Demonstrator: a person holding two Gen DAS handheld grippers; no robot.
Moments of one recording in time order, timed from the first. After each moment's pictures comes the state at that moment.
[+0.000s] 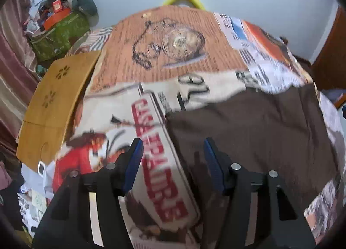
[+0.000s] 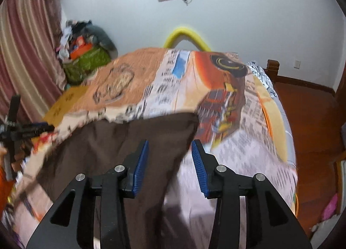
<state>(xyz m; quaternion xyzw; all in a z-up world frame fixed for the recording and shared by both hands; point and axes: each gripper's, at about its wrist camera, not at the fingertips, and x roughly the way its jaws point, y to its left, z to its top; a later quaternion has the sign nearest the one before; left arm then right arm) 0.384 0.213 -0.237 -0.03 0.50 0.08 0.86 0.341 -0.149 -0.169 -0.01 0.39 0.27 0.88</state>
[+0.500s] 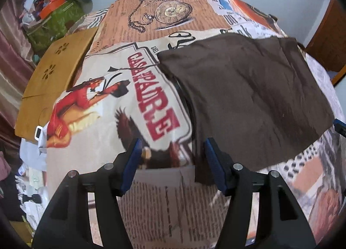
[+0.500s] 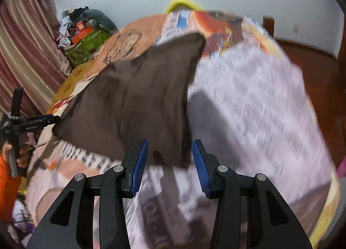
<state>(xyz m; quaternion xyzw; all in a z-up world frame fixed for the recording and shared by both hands) 0.296 0.188 -0.257 -0.03 0.53 0.06 0.84 0.249 -0.173 -0.220 0.05 0.48 0.27 0.83</state>
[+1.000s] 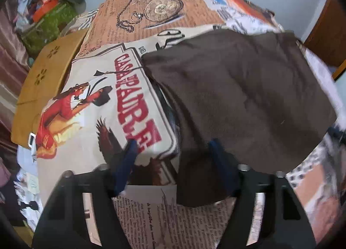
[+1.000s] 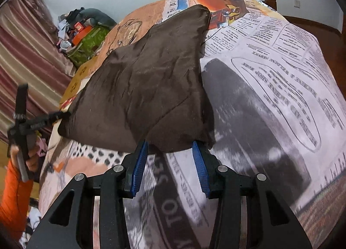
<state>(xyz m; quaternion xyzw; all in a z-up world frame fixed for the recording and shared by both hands) 0.321 0.168 -0.274 -0.01 0.55 0.05 0.84 0.256 -0.152 -0.243 0.10 0.51 0.27 0.81</state>
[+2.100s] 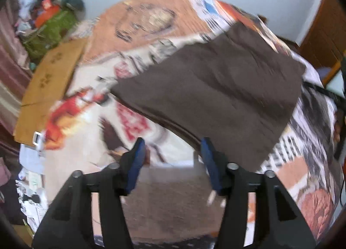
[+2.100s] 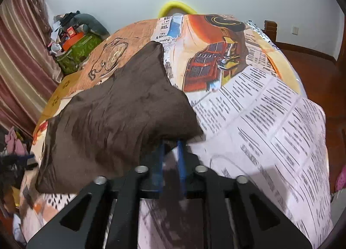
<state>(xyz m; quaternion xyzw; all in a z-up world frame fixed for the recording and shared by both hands) 0.294 0.156 -0.228 -0.03 0.51 0.06 0.86 0.307 -0.150 -0.221 0.04 0.46 0.24 0.85</state>
